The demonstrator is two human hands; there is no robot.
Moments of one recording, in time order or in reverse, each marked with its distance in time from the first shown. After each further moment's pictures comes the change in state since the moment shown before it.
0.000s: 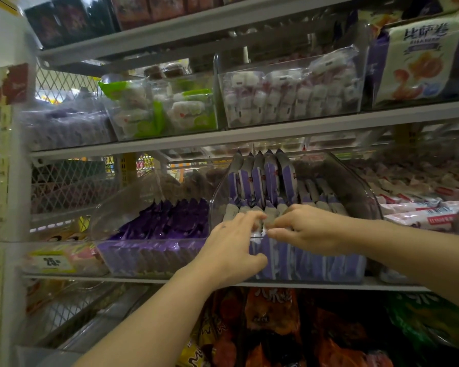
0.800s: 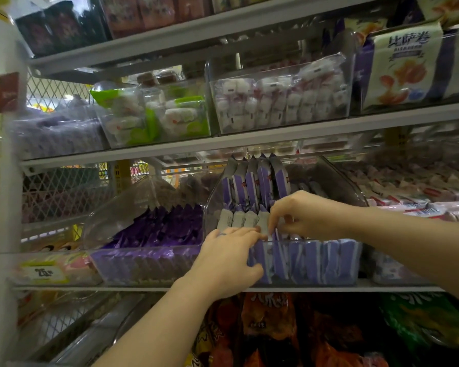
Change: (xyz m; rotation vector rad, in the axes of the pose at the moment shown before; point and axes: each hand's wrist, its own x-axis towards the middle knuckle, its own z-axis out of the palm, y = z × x) left_hand 0.003 -0.002 0.006 0.243 -0.022 0.035; right_hand 0.000 0.017 -0.021 -0.038 0.081 -0.133
